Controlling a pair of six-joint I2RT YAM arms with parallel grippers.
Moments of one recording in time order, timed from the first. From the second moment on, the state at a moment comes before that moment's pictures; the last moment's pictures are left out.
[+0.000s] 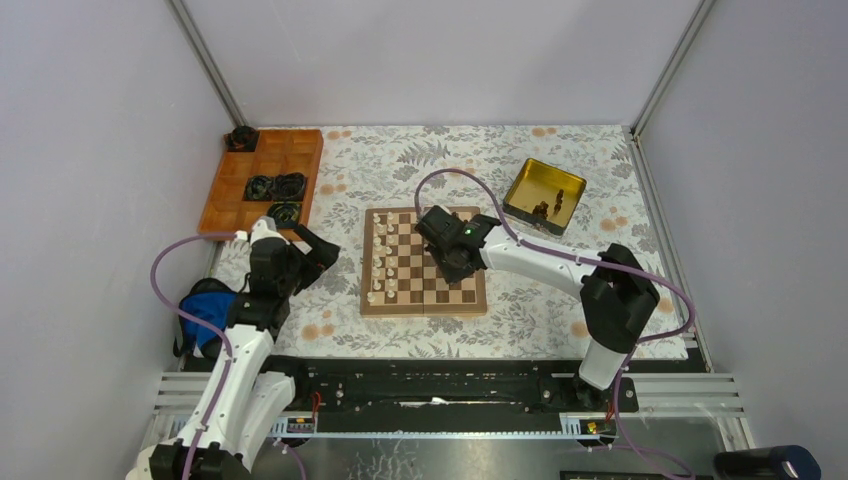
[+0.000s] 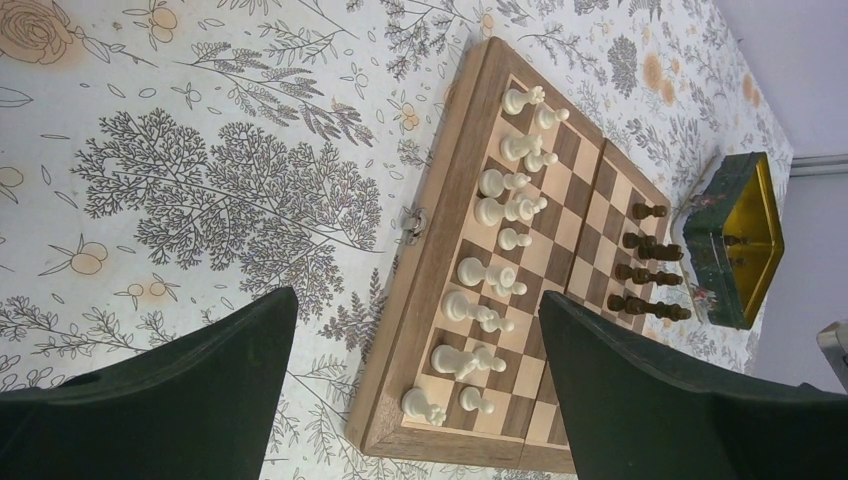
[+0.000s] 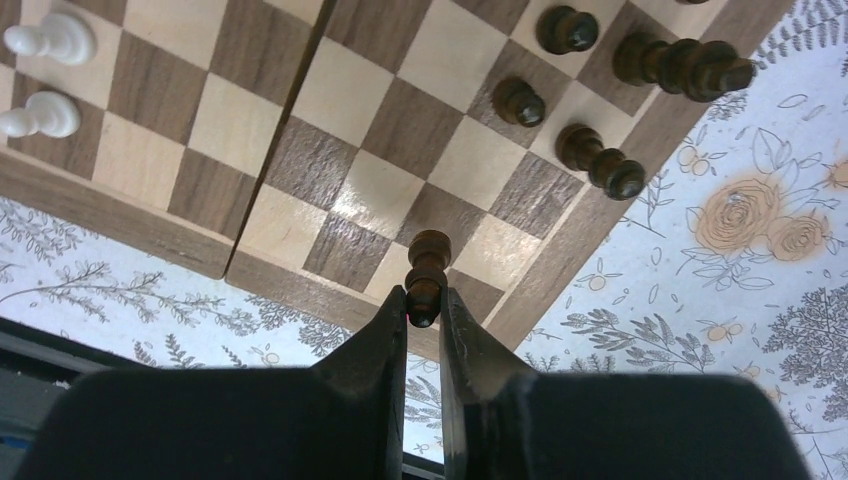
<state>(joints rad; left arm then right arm) -0.07 0.71 0.49 -0.35 0.02 -0.77 0.92 1.74 1.31 -0.78 0.19 0.34</state>
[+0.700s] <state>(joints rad) -0.07 0.67 0.48 -0.36 0.02 -0.77 0.79 1.74 1.31 -0.77 0.20 0.34</state>
